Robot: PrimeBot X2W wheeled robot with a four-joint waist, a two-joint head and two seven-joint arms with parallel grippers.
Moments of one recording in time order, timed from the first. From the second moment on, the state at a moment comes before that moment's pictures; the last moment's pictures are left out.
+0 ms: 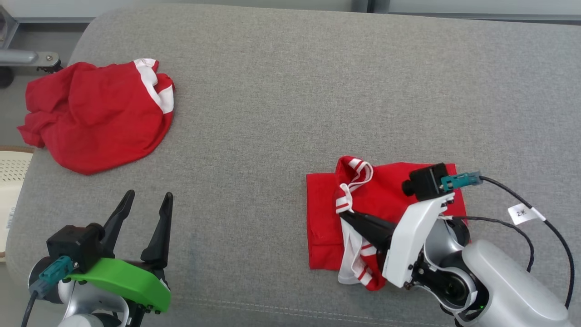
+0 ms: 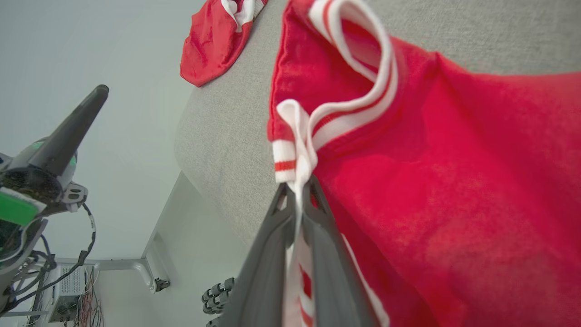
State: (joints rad) left arm 0.01 0.30 -0.27 -0.19 -0.54 0.11 0.01; right arm -0.22 -0.33 0.65 -0.08 0.92 -0.06 0.40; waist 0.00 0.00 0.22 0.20
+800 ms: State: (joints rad) left arm 0.04 0.30 -0.20 -0.18 -0.54 0.11 -0.03; right arm -0.26 -0.43 0.50 0.01 0.83 -0.11 0.26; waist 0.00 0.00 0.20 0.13
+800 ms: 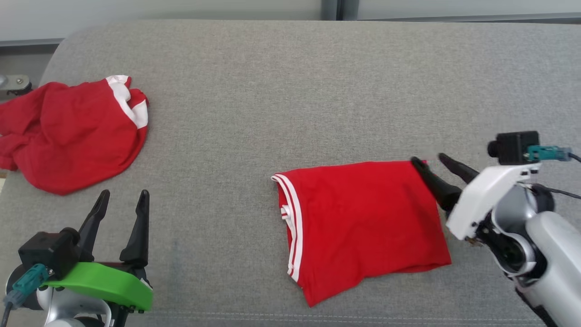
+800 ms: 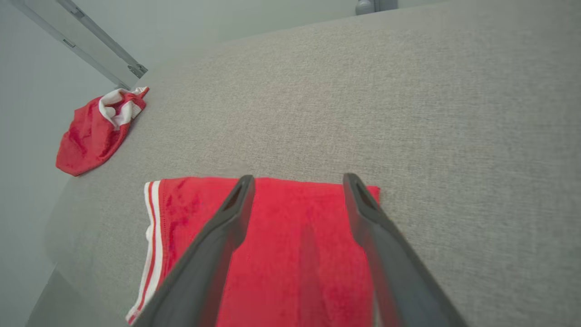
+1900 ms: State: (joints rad) left arm 0.04 0.29 -0.21 -0.24 -0.52 0.11 -0.03; right arm -0.31 -0.59 0.42 0.11 0.92 -0.07 0.45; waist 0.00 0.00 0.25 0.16
